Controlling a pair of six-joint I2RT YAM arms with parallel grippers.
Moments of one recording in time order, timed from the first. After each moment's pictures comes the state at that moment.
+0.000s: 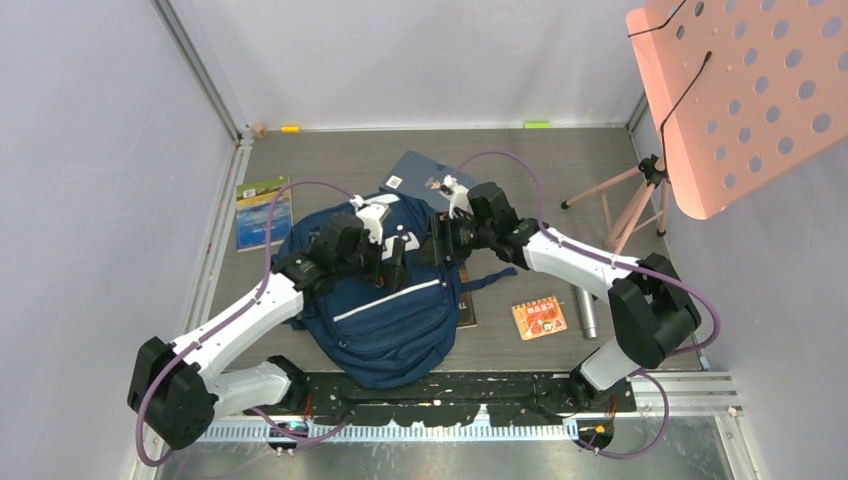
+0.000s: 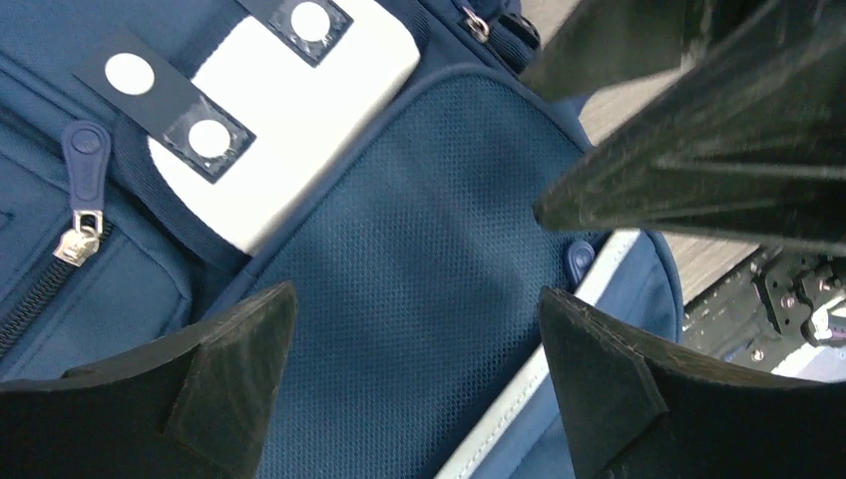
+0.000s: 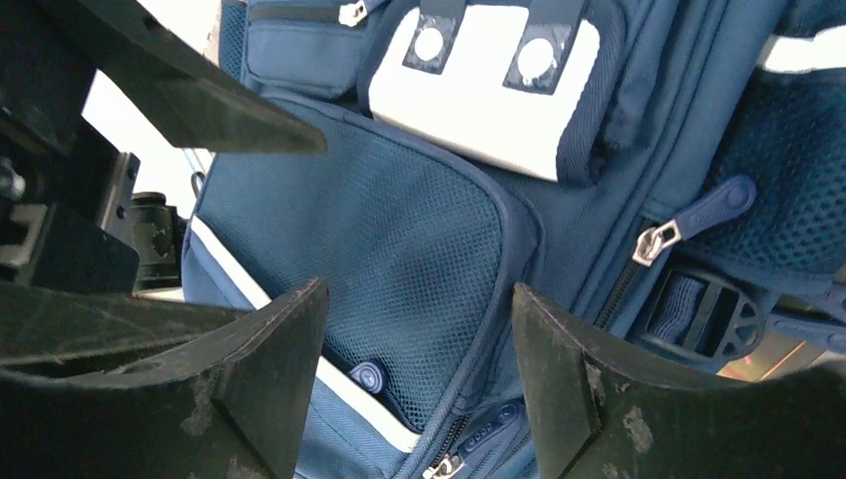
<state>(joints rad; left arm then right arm) -0.62 1.11 0.80 -0.40 0.15 -0.32 0.63 1.55 1.00 -0.06 -0.53 0.49</state>
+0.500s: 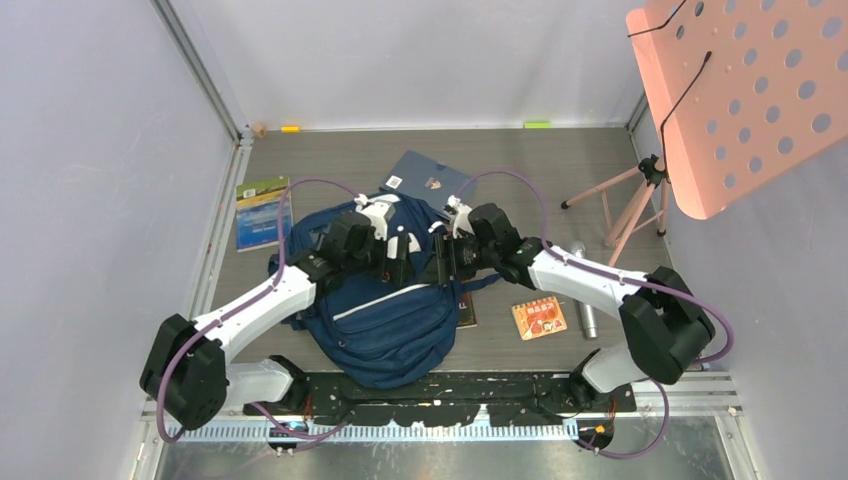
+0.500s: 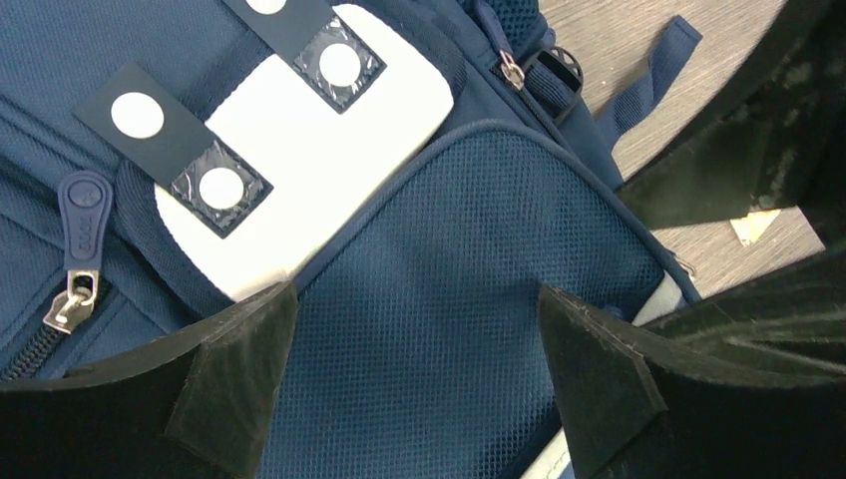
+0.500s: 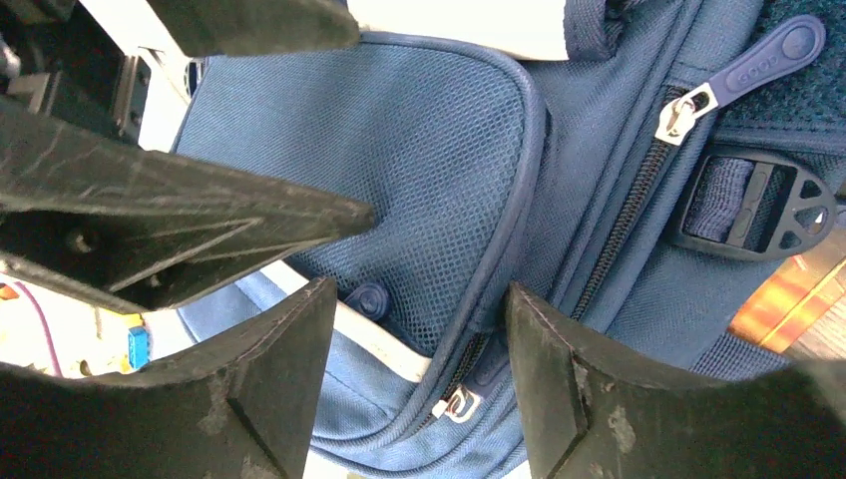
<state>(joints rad) -0.59 1.22 0.76 -0.25 0.13 -0.34 0.70 1.47 0.86 -0.05 -0.46 0.57</state>
